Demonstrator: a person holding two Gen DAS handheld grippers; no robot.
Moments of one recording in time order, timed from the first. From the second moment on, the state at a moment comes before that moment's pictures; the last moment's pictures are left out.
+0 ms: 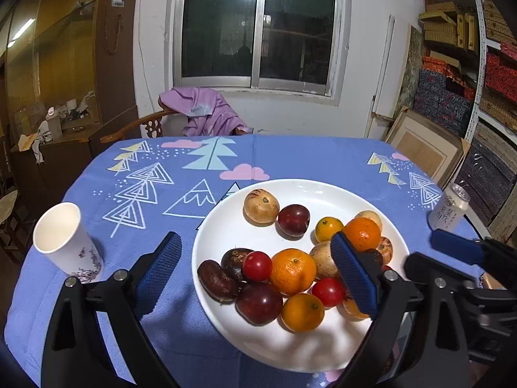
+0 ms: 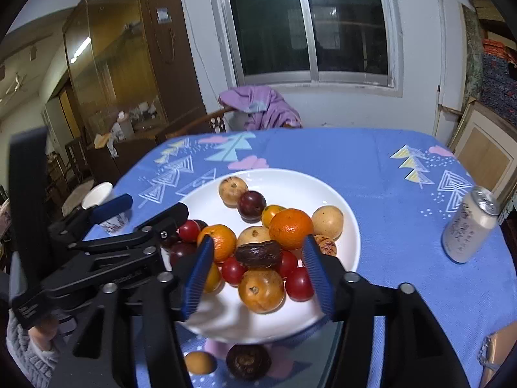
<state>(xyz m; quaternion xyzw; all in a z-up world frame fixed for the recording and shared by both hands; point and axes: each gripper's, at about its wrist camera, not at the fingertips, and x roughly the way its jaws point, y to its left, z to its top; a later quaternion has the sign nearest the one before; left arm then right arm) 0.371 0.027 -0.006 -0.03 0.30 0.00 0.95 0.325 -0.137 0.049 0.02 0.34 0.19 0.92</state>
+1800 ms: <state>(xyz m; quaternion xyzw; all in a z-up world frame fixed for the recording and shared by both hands) 0.271 0.006 -0.074 0.03 0.39 0.02 0.92 0.220 -0.238 0.021 0.16 0.35 0.17 0.91</state>
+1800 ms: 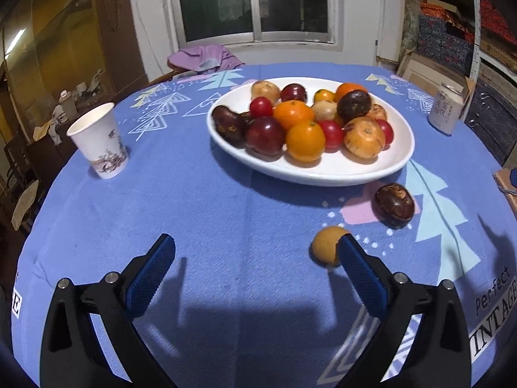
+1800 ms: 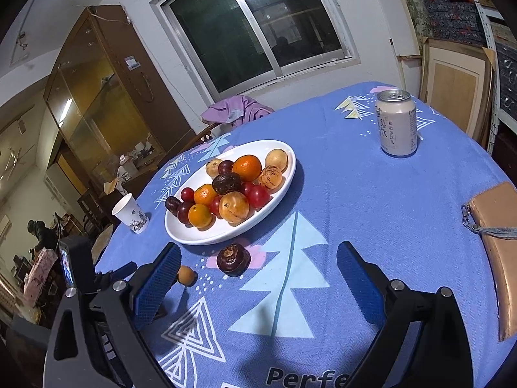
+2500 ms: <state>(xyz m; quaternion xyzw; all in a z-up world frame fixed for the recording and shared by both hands) 0.275 -0.040 -0.087 0.09 0.42 -0.06 0.90 0.223 -0.230 0.012 0.14 0.37 0.16 0.90</state>
